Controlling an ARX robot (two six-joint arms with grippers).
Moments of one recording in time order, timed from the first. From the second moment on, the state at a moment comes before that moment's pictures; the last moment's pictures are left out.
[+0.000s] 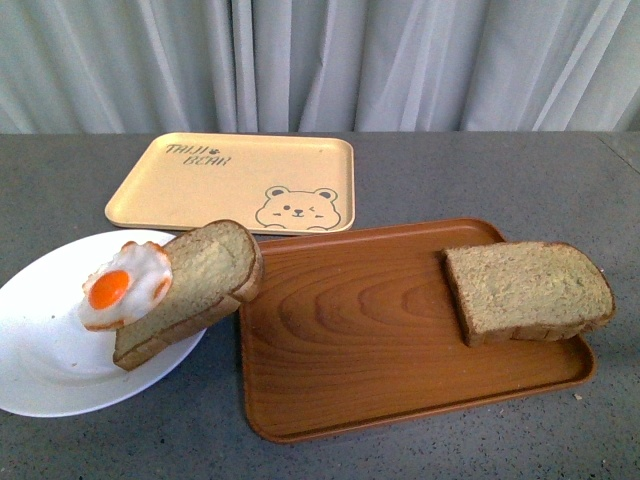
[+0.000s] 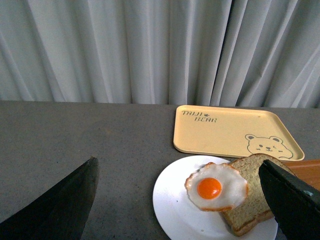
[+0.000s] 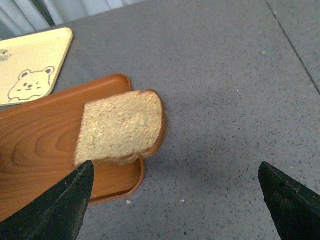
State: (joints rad) left arm 0.00 0.02 0.01 0.00 0.00 -0.01; right arm -0.39 1.14 0.34 0.33 -0.43 -0.01
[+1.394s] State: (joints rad) left arm 0.00 0.02 0.01 0.00 0.00 -0.01; right arm -0.06 1.68 0.65 0.55 -0.49 0.44
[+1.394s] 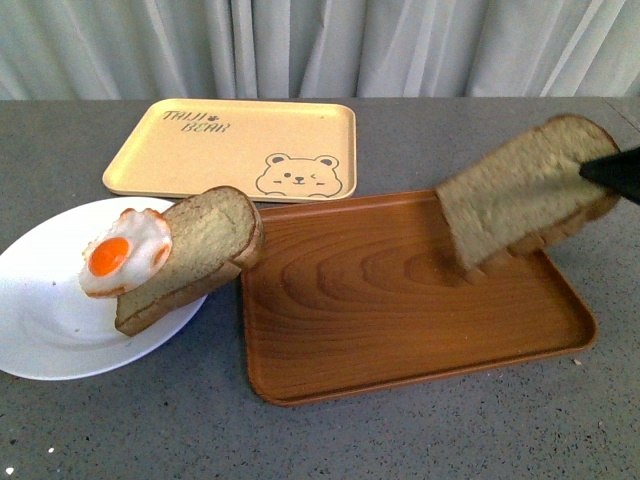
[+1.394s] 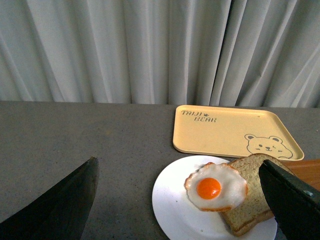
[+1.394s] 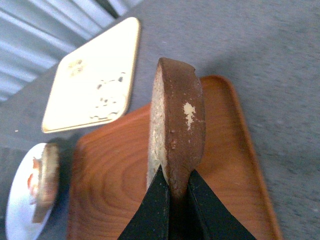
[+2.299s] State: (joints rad) left arm 0.00 0.02 0.01 0.00 0.00 -0.01; right arm 0.57 2.07 1.16 0.57 -0.30 0.75
